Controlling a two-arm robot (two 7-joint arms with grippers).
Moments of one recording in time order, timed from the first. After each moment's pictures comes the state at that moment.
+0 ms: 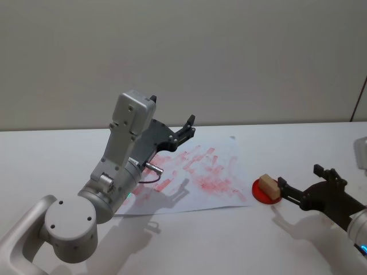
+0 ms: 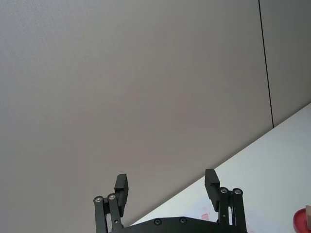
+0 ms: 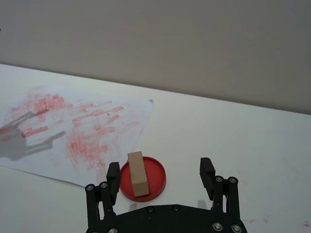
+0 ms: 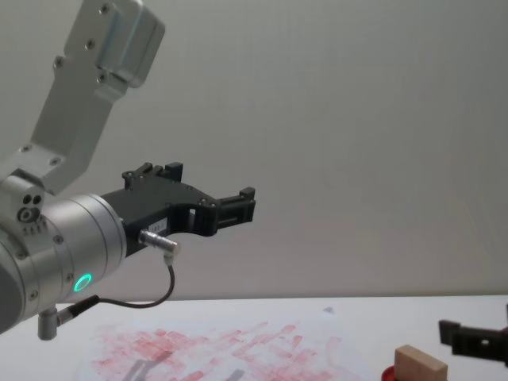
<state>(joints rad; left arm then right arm) -0.24 0.38 0.45 -1.63 -0.20 0.01 -0.01 -0.06 0.39 -0.22 -1.75 0.33 0.27 0.16</state>
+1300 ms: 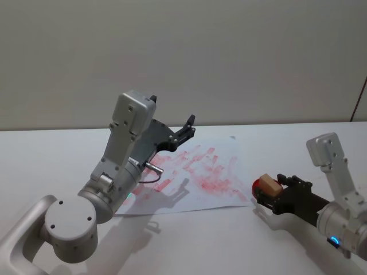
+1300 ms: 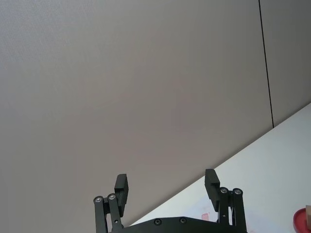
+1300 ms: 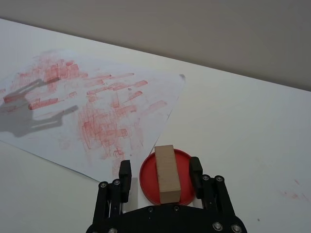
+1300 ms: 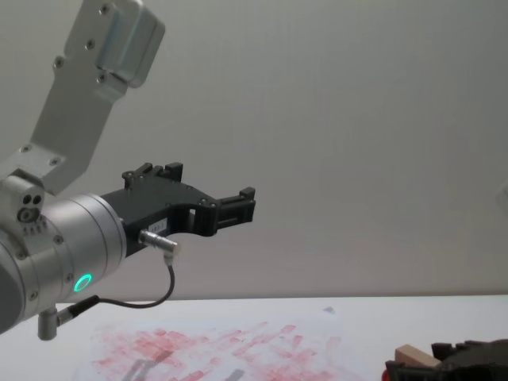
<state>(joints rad) -0.24 0.38 0.45 -1.63 -0.20 0.01 -0.01 0.10 0.30 -0.28 -1.56 0.21 0.37 0.30</state>
